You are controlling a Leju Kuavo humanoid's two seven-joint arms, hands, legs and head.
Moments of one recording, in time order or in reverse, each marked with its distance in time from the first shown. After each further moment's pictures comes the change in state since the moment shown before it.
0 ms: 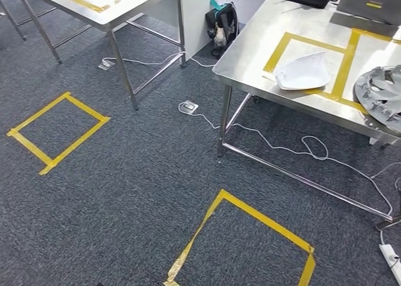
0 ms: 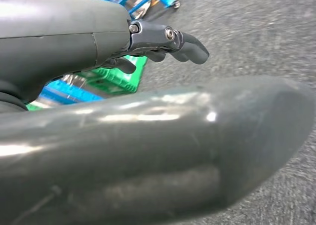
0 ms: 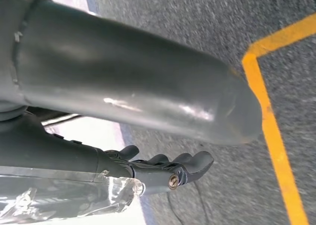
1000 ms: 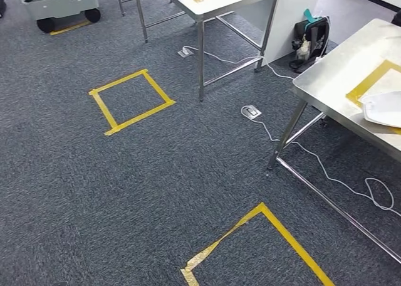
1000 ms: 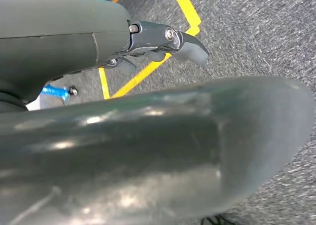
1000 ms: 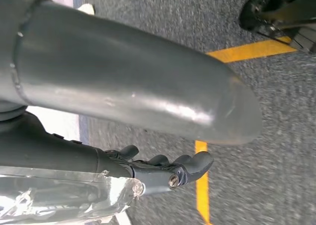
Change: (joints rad) left arm -0.051 0.089 0.375 -0.001 0.378 -0.267 -0.121; right arm -0.043 0.001 -0.102 0.001 -0.068 0.143 -0.122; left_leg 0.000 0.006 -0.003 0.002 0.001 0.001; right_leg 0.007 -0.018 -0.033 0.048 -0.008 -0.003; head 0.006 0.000
